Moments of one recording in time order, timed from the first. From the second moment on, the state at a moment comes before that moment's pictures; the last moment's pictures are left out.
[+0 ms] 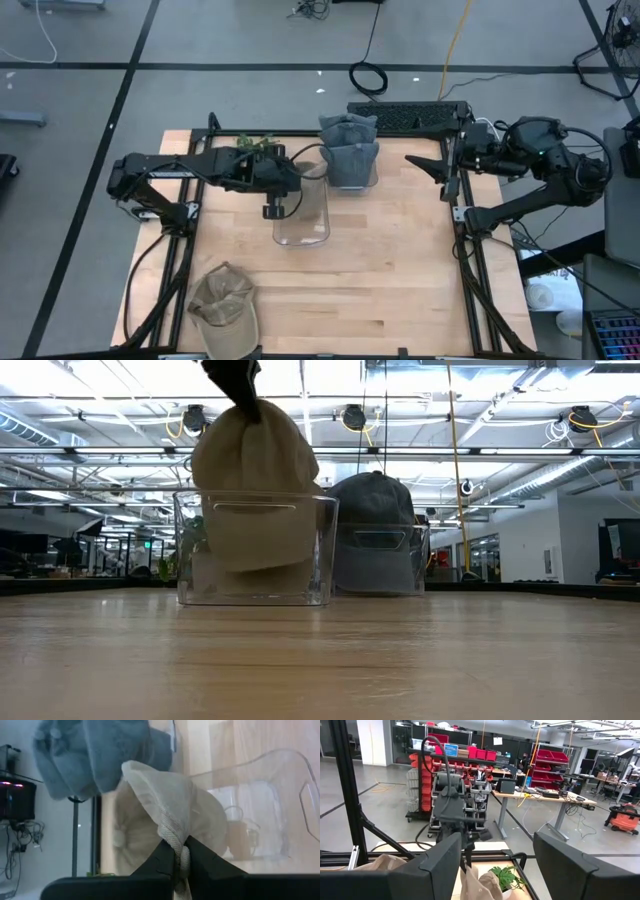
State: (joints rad) left arm 0.01 1.53 1.58 -1.09 -0.34 0.20; right arm 0.10 0.98 1.50 -0.51 0.29 -0.10
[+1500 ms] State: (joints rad) left arm 0.12 1.53 1.46 -0.91 -0.16 0.06; right arm 0.10 0.99 1.50 -0.50 0.29 -0.10
